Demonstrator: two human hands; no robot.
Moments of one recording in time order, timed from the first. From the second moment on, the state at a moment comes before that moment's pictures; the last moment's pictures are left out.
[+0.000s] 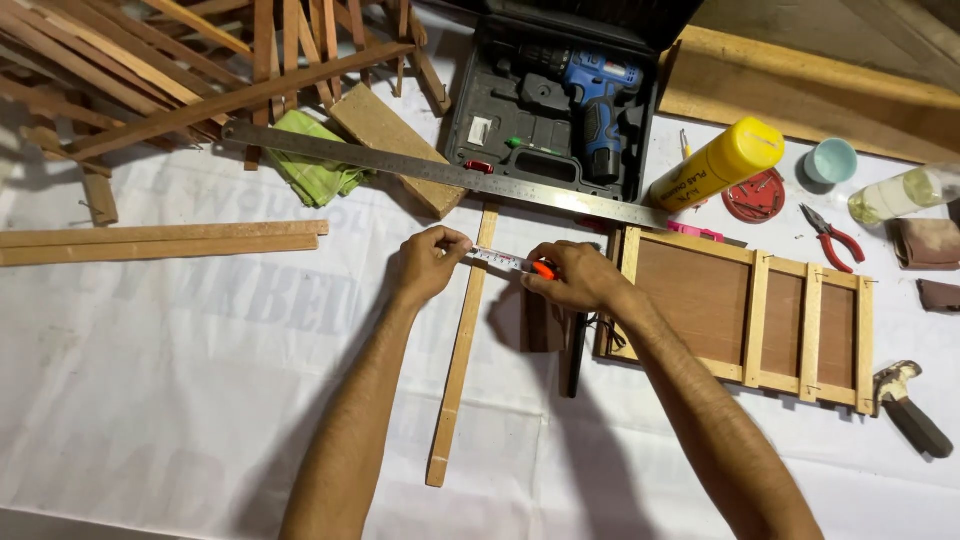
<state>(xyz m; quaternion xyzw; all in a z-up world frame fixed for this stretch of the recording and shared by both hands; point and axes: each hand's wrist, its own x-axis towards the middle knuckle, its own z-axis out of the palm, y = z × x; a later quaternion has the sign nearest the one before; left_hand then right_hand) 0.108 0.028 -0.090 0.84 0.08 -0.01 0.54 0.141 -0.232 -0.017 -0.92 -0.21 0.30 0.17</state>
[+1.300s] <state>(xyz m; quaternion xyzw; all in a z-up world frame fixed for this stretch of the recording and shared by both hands) 0.099 0.030 -0.082 0.82 0.05 0.05 0.56 0.104 -0.225 -0.023 -0.94 -0.27 0.07 0.19</state>
